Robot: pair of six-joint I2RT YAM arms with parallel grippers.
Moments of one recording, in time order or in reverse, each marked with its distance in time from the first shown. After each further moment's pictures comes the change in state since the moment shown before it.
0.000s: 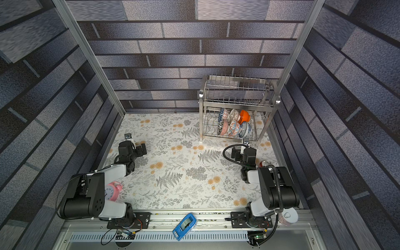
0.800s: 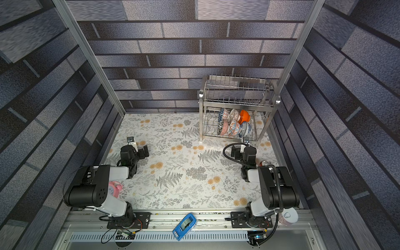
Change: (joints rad) left arm 0.003 0.118 -0.084 0.241 0.050 0.002; right arm -0.004 0.000 0.023 -0.012 -0.031 0.005
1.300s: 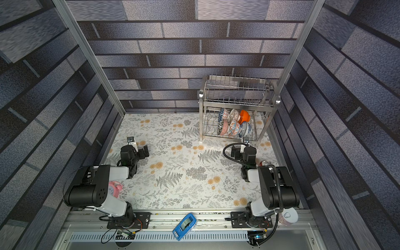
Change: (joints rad) left arm 0.000 0.000 0.000 0.000 0.000 0.000; right arm 0.000 0.000 0.001 -0.010 0.000 0.000
